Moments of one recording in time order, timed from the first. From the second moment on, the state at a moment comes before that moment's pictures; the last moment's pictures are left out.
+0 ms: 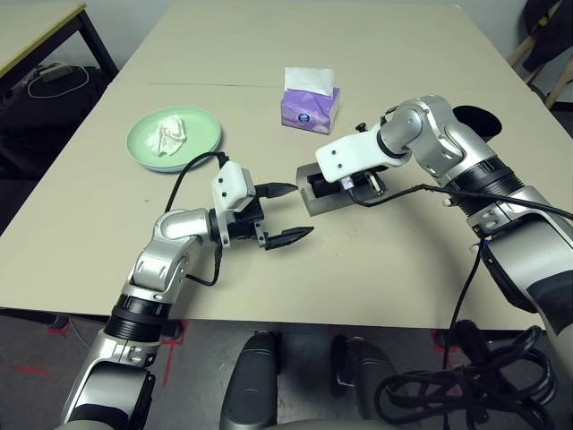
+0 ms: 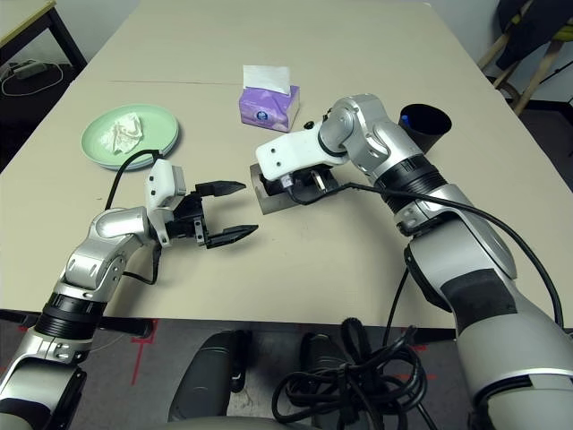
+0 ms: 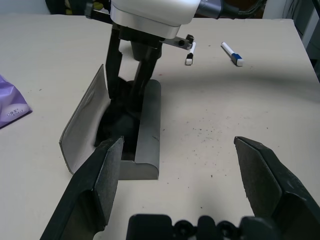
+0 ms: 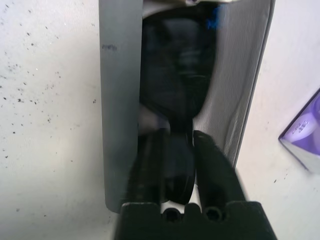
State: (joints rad) left arm -0.42 0.49 -0.13 0.00 -0.33 0.17 -1.04; right arm -1.19 -0.46 0.54 0.63 -0.54 -0.08 1.31
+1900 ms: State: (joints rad) left arm -0.68 0.45 0.01 0.64 -0.23 -0.15 -0.98; right arm -0.19 -0.45 -0.19 0.12 0.39 -0.06 1.00
